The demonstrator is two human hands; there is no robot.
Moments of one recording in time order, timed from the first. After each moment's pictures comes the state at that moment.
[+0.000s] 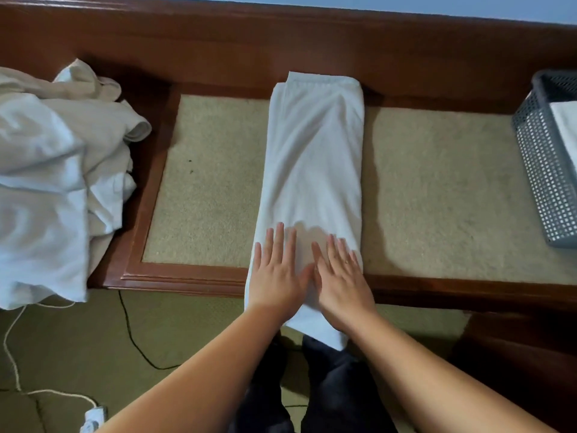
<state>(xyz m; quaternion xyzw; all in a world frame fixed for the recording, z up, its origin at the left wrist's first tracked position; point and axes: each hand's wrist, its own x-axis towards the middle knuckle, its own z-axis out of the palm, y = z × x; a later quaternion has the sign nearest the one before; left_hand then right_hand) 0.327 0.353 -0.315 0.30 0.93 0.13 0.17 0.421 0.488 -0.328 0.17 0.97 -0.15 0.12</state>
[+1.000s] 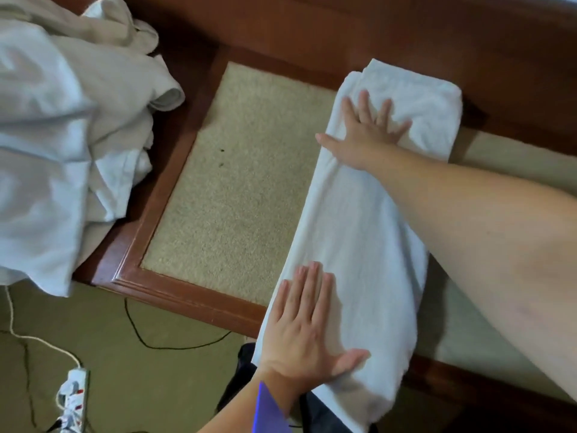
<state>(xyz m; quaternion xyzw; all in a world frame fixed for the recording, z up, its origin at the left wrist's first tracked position) 0.327 0.360 -0.354 0.30 0.94 0.15 0.07 0.057 0.609 -0.316 0.19 0.95 -0.08 0.23</state>
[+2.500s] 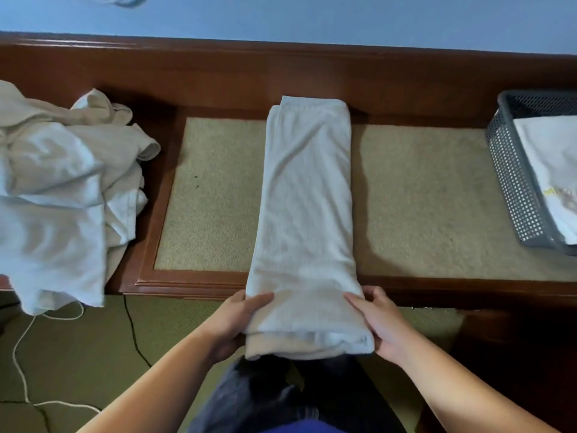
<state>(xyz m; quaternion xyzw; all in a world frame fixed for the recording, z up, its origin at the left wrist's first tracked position) 0.327 0.274 -0.219 -0.17 0.62 0.53 0.56 0.482 0.508 -0.228 0.55 0.45 -0.70 0.11</state>
